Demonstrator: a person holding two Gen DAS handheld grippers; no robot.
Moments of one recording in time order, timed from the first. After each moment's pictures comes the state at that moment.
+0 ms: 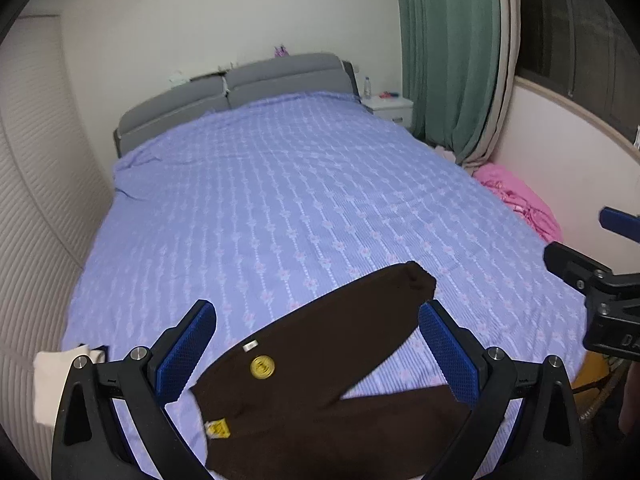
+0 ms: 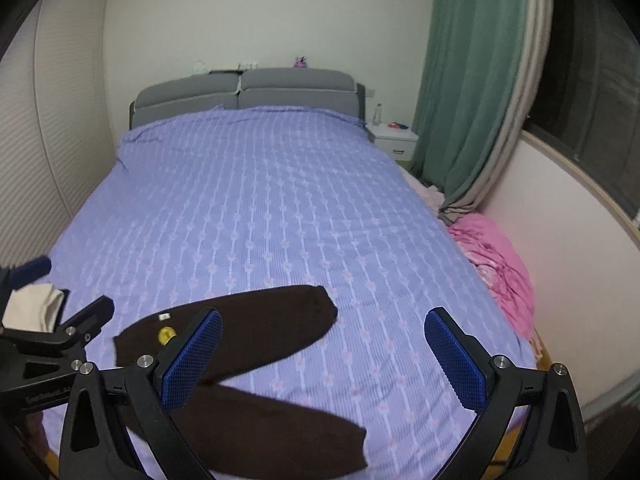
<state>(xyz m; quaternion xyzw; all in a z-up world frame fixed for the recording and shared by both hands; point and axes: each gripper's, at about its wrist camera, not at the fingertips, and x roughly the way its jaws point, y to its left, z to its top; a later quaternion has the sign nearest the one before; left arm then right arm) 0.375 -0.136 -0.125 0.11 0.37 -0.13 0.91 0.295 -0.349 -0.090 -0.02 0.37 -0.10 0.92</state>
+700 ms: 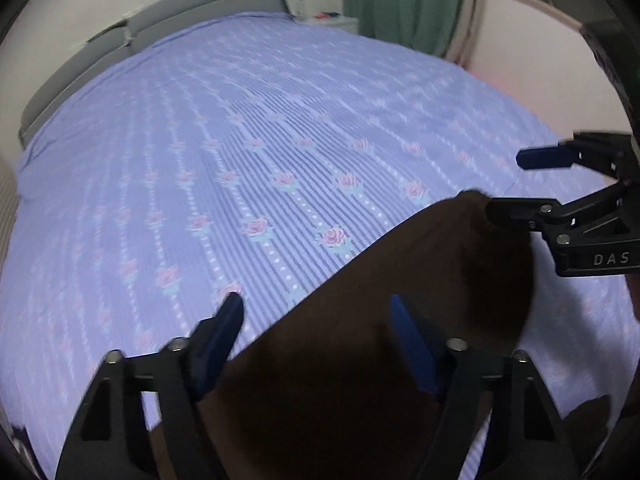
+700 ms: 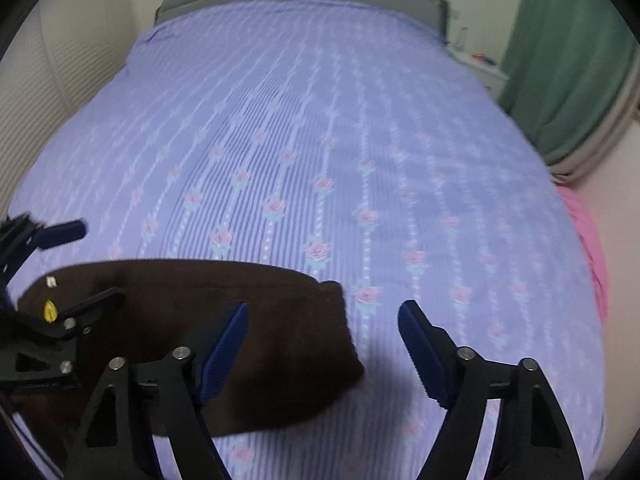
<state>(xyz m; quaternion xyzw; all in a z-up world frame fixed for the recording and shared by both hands) 0.583 -0.212 -0.396 0.18 0.46 -0.24 0.84 0.542 -0.429 -0.372 -0.05 0.50 0.03 0.87</state>
